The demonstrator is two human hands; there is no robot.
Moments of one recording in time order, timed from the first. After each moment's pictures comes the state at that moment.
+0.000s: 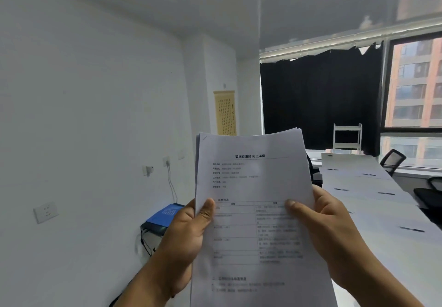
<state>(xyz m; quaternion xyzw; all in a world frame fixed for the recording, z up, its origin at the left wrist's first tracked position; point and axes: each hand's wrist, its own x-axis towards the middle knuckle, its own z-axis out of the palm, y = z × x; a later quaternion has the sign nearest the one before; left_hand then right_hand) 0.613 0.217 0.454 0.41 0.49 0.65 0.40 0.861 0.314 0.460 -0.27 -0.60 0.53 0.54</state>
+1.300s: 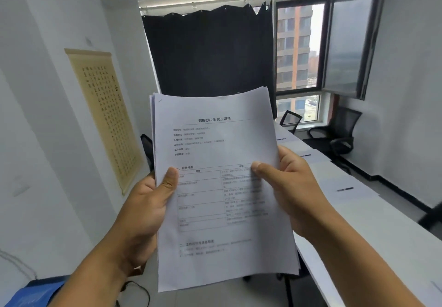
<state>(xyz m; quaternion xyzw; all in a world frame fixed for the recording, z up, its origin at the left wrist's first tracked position) 0.449 0.787 0.430 0.50 0.39 0.54 0.55 0.709 0.775 0.426 -0.42 -0.51 0.40 0.63</state>
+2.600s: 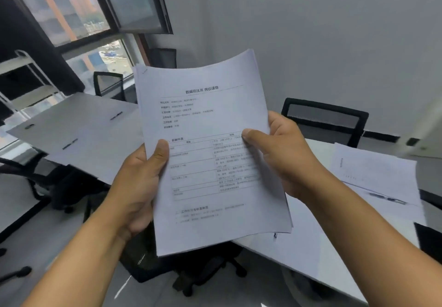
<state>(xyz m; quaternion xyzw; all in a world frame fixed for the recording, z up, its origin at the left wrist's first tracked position) 0.771 1.238 0.323 0.62 0.22 0.17 0.74 0.918 1.028 0.312 -0.65 -0.18 0.17 0.72</state>
